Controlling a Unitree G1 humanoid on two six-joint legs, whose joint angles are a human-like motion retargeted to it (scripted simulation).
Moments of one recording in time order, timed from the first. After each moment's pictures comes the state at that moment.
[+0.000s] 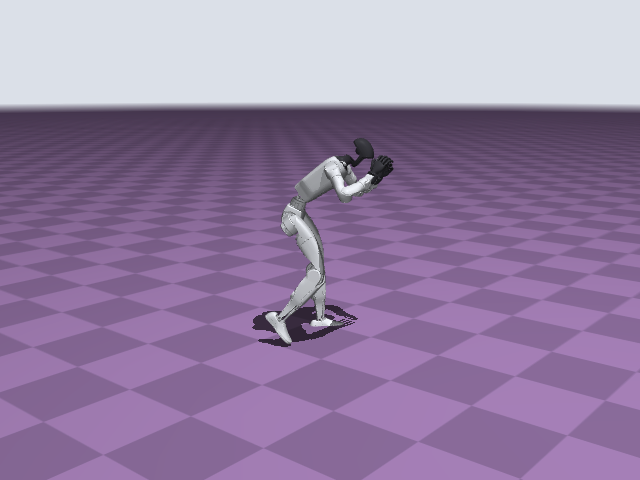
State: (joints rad) left arm -1.19 0.95 -0.36 -0.52 -0.67 -0.36 0.35; right arm -1.35 -0.91 0.41 -0.54 -0.28 0.01 -0.55; waist -0.09 0.01 0.52; left_leg -0.73 0.14 0.31 0.23 0.00 -0.19; right_leg -0.93 -0.18 0.09 1.18 0.15 0.14
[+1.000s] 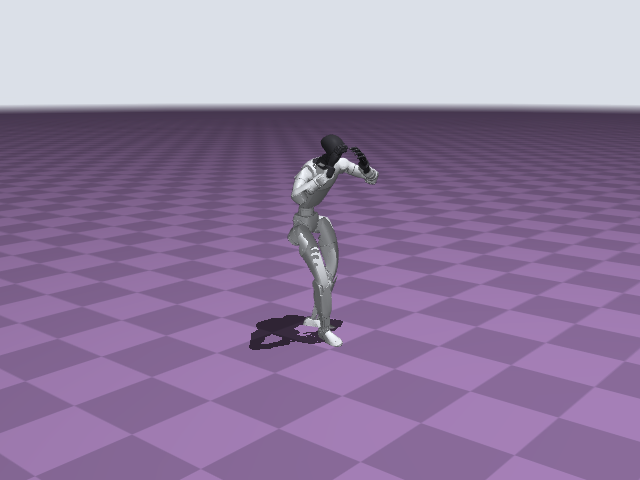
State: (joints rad) left arm -1.28 1.00 -0.39 -0.50 -0.53 -0.30 0.32; right arm -1.36 -1.15 0.35 -0.63 -0.20 -0.05 -0.58; waist -0.25 0.05 0.52; left_leg -0.28 0.00 0.23 0.47 -0.26 -0.23; right_leg -0.71 -0.26 -0.39 0.74 -0.10 0.21
